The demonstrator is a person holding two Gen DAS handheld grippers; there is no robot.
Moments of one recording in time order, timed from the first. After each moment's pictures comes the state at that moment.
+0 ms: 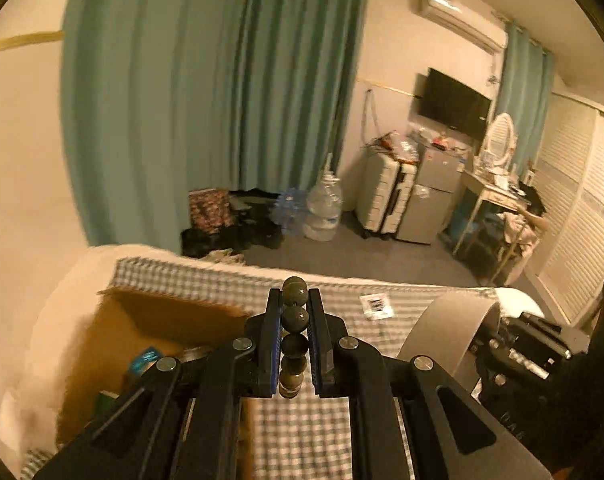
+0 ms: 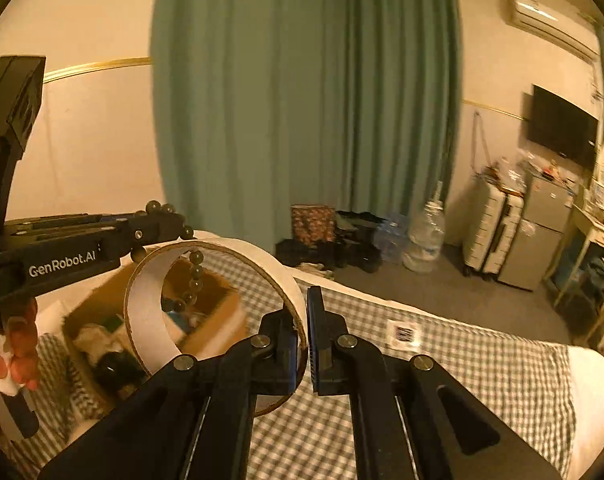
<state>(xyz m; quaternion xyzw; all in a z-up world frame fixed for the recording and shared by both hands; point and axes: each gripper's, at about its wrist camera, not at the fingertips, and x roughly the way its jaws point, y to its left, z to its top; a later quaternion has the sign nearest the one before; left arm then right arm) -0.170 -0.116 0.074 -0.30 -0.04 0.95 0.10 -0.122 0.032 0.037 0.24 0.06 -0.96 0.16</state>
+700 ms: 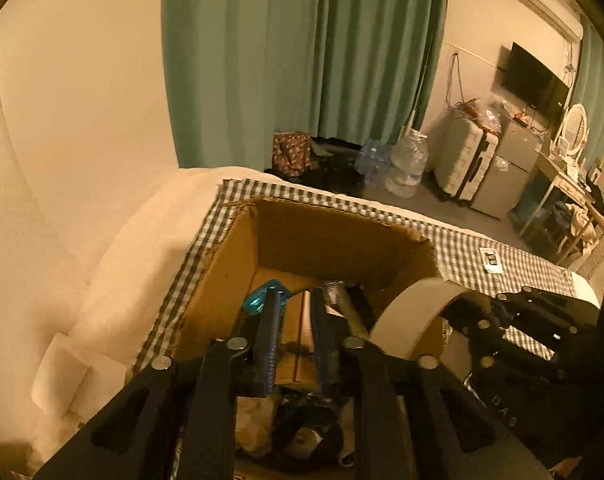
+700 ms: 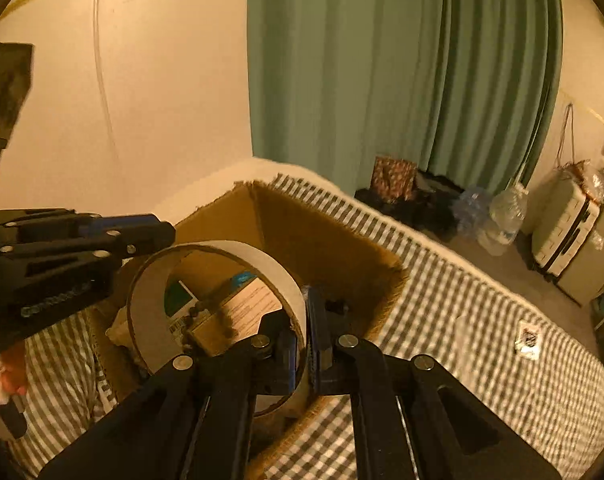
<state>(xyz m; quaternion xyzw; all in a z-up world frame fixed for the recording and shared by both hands) -0.184 -0.243 -0.022 -0.39 -0.04 0.92 -0.02 -0.179 -0.135 -0.063 0.35 0.11 -0.90 0.25</state>
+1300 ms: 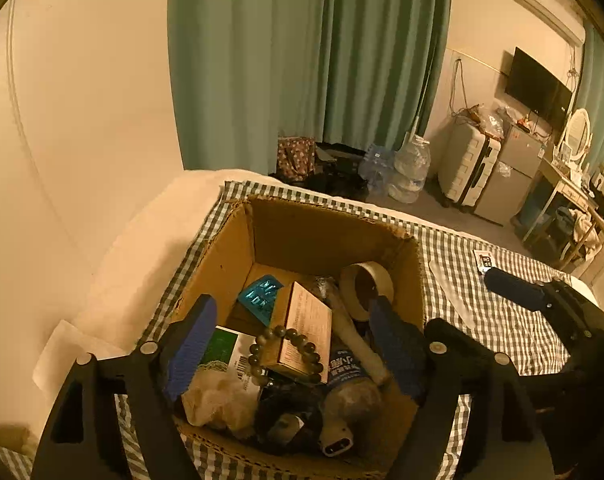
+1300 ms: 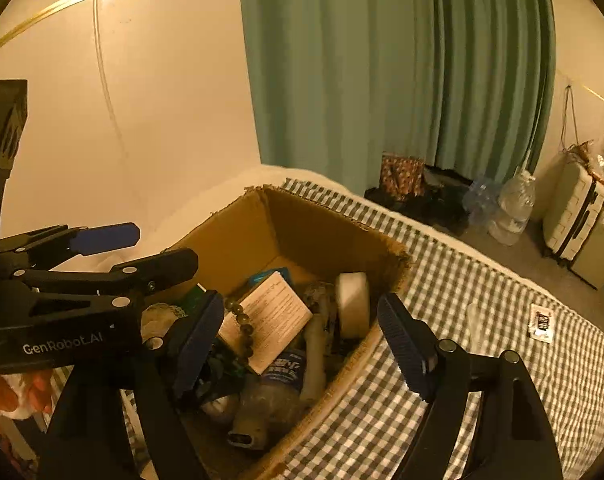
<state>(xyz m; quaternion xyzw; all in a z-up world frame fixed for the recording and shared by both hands) -0.157 -0.224 -0.010 -0.38 -0.04 0.92 -0.03 -0.153 -0.111 -0.048 0.33 0.07 -0.90 0.26</state>
